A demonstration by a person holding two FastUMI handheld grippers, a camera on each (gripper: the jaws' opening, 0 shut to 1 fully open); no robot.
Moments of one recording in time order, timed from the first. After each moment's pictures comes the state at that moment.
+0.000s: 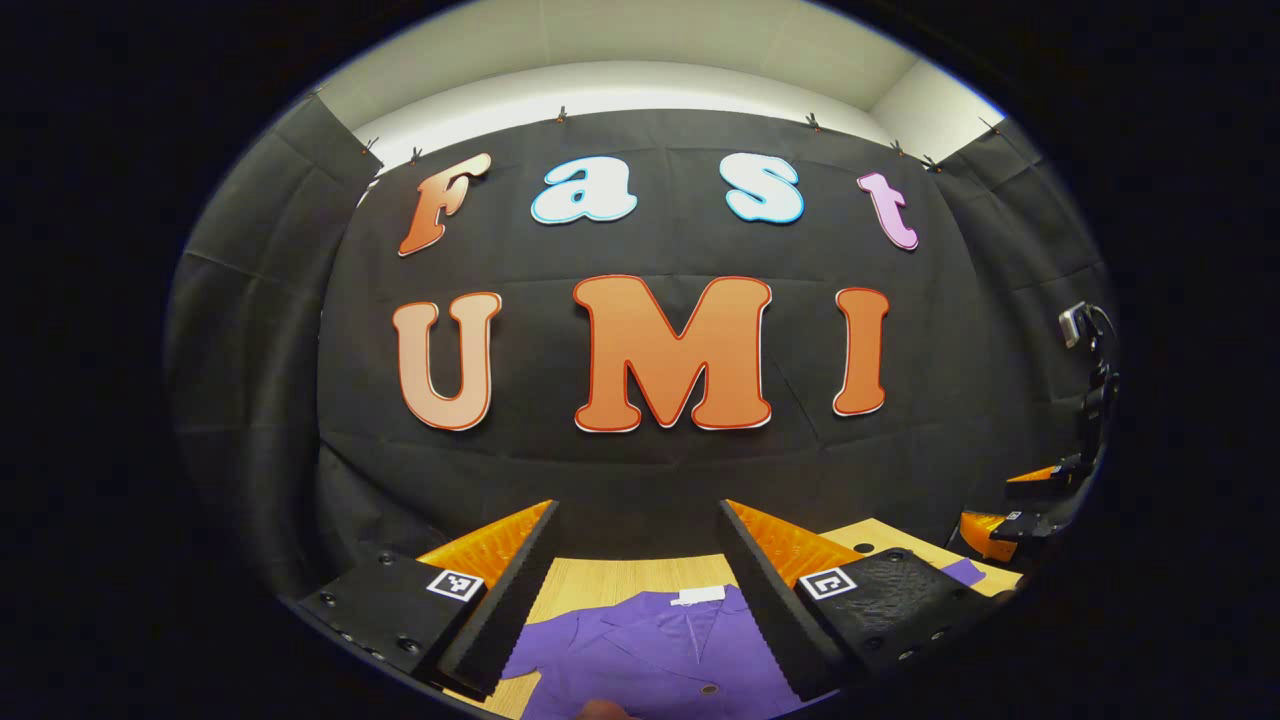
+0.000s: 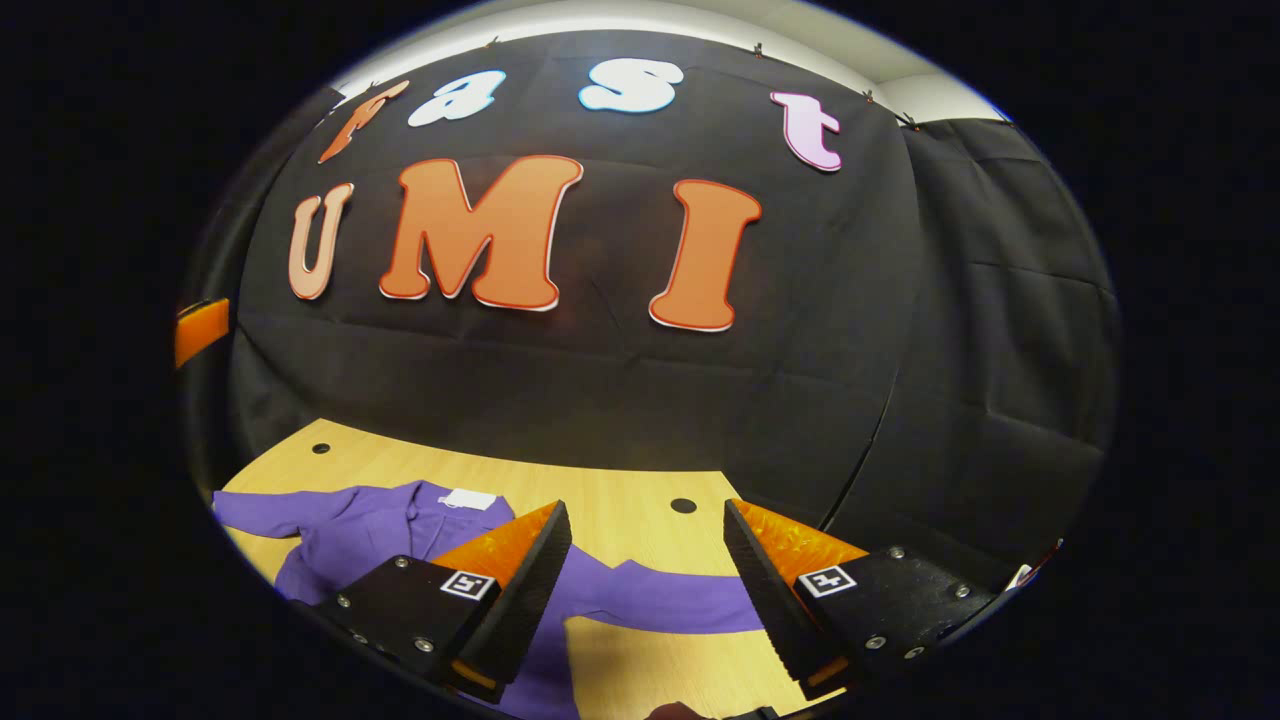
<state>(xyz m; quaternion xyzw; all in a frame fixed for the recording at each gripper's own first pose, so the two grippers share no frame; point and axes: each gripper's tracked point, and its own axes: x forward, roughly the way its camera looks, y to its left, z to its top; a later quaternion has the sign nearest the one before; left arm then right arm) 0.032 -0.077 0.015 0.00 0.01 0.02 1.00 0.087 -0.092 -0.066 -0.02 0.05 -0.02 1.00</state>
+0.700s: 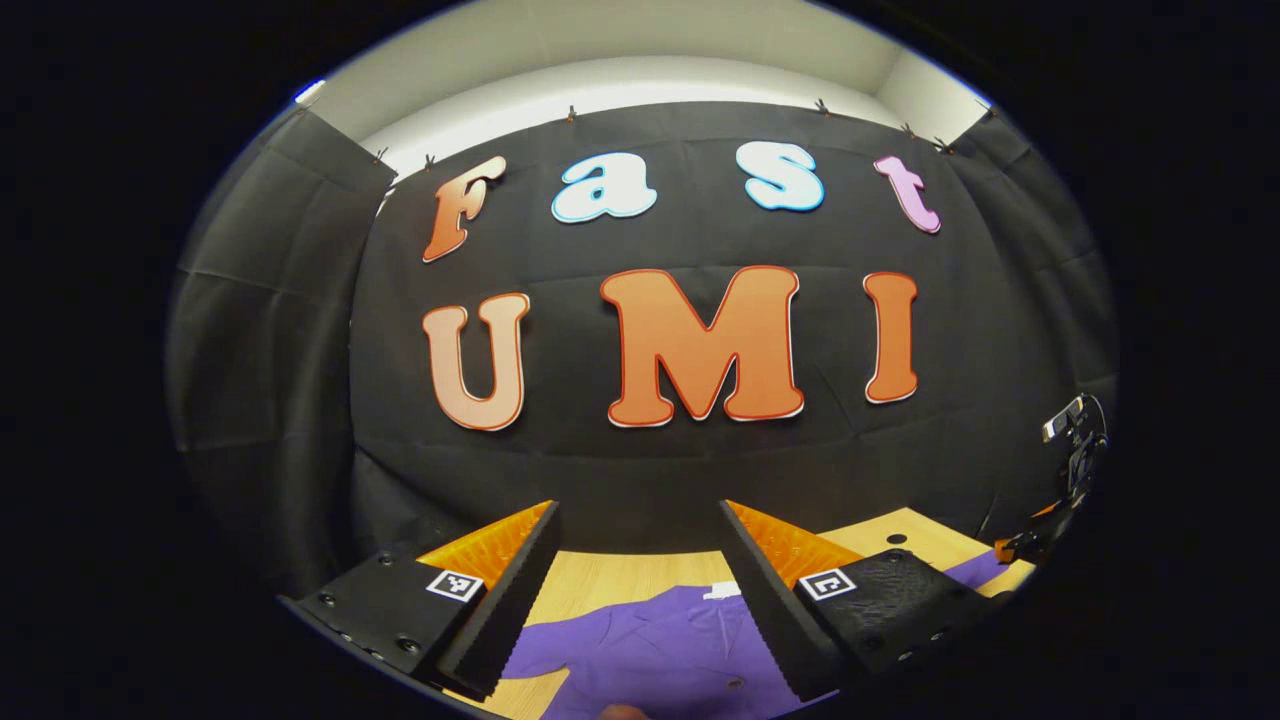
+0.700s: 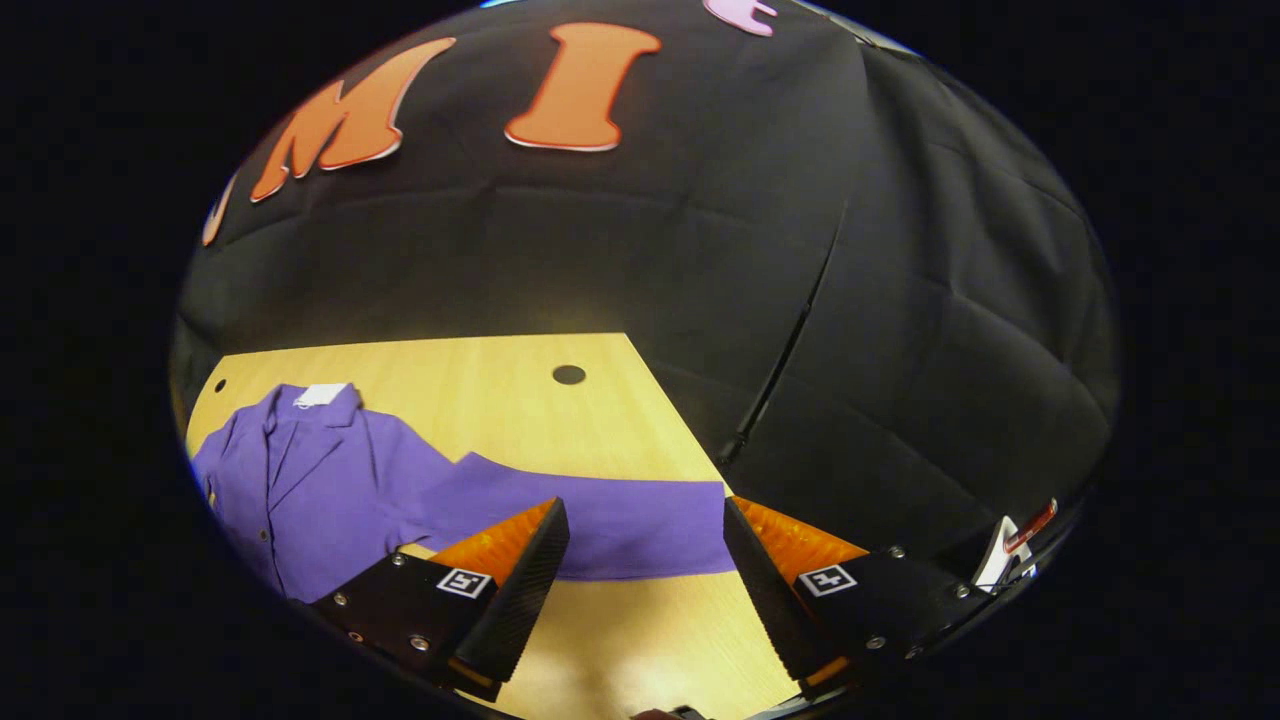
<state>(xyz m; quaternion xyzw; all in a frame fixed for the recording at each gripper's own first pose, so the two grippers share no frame) 0.024 -0.059 0.009 0.03 0.03 0.07 1.00 0.152 -0.231 -0.236 0.01 0.26 -0.11 0.96</state>
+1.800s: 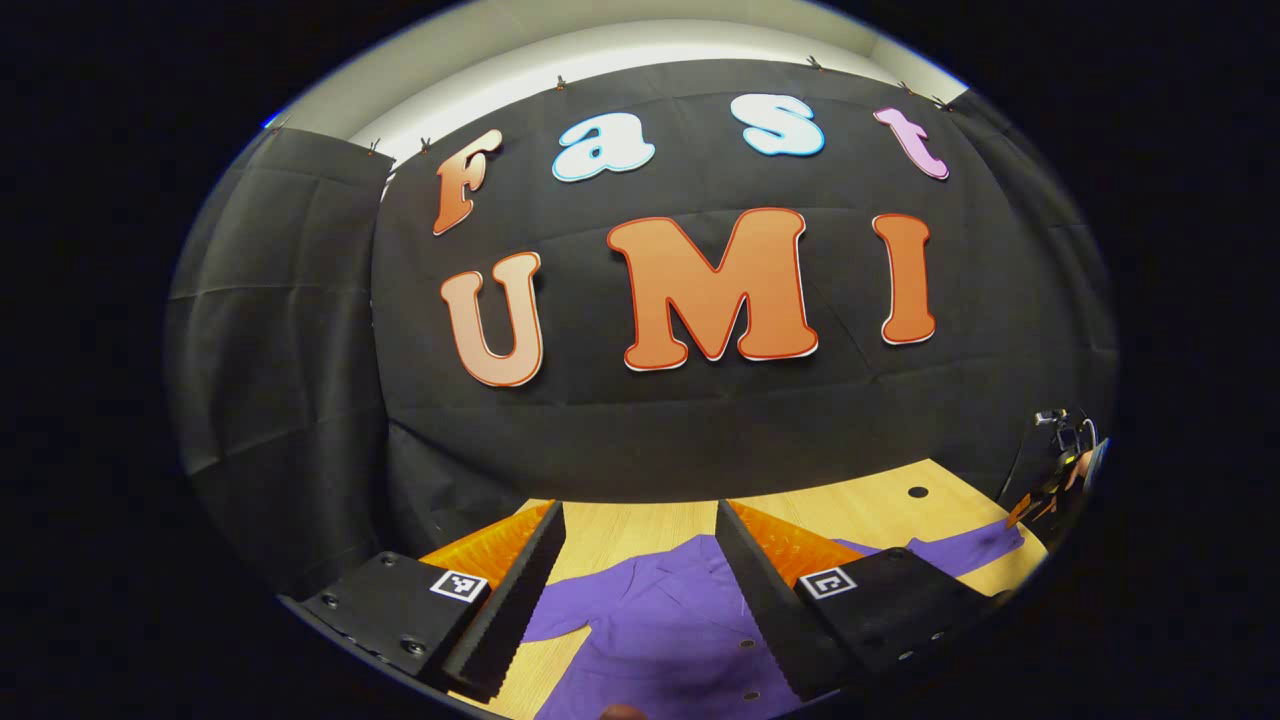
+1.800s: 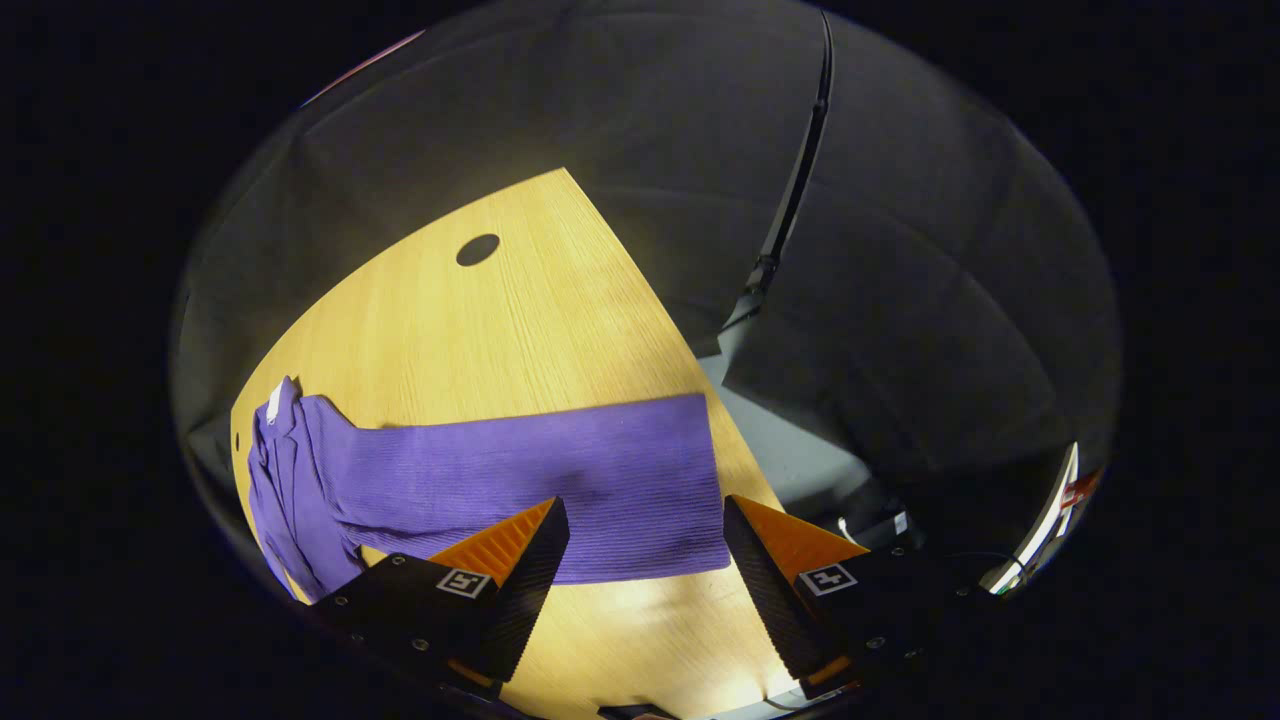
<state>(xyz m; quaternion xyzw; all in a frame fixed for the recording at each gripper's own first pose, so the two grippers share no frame) -0.007 -0.077 -0.022 0.05 0.12 0.11 0.99 0.201 -0.279 -0.349 0.15 0.52 -0.05 0.84</state>
